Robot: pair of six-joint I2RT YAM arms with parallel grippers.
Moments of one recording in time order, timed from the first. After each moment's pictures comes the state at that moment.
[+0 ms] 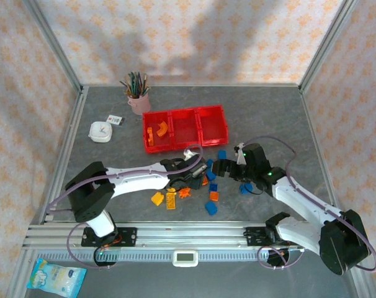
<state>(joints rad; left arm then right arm) -0.98 1.67 1.03 -0.50 -0.23 -0.69 0.47 1.03 0.53 -0.31 -0.35 0.64</state>
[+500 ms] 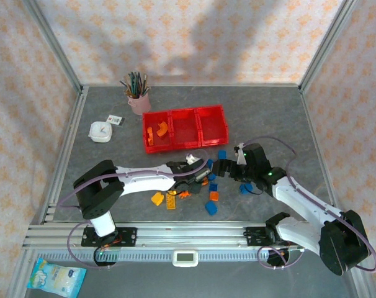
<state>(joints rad) -1.00 1.72 1.03 -0.55 -0.26 -0.68 0.46 1.03 0.53 -0.31 -0.36 0.64</state>
